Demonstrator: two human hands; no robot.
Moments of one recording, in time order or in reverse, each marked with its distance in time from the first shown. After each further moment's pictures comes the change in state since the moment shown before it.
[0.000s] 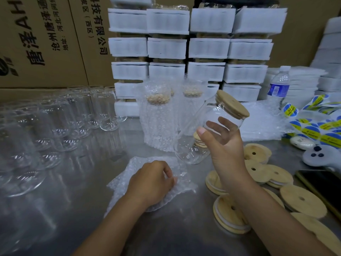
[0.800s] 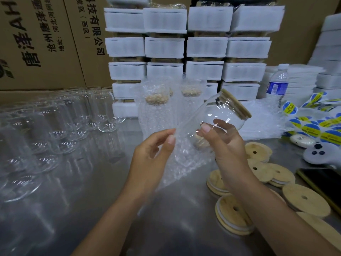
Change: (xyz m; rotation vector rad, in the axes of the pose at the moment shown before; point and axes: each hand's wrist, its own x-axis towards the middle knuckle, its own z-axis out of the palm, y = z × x) left_hand 0.000 0.026 -0.020 -0.866 0.290 0.253; right_hand -0.003 -0.010 0.000 -0.022 -0.041 0.069
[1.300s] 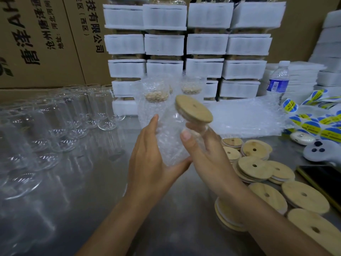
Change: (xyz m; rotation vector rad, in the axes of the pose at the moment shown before) left_hand -0.012 -0.003 0.004 0.611 0.134 0.322; right_hand -0.022 0.003 0.015 -0.492 -0.213 -0.128
